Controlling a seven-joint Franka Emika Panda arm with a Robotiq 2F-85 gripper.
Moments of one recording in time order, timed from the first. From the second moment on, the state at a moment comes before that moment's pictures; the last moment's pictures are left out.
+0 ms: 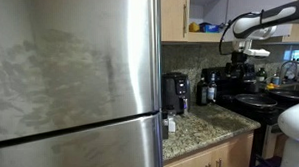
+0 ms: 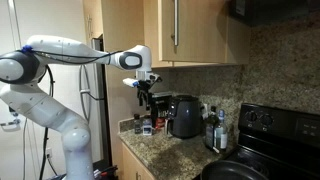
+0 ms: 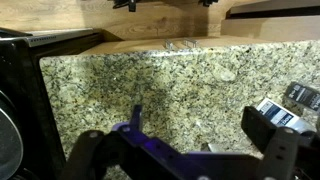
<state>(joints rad) -0.06 -0.70 -0.15 -2.38 -0.03 1.71 -0.10</state>
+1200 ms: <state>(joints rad) -0.02 -0.37 -0.16 -2.55 0.09 2.30 -0.16</state>
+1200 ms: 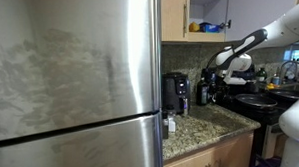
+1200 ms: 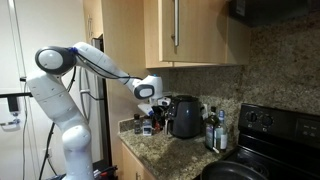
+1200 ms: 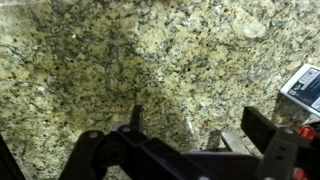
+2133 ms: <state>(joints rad) 0.13 -0.35 -0.05 -2.68 0.09 2.71 -0.26</state>
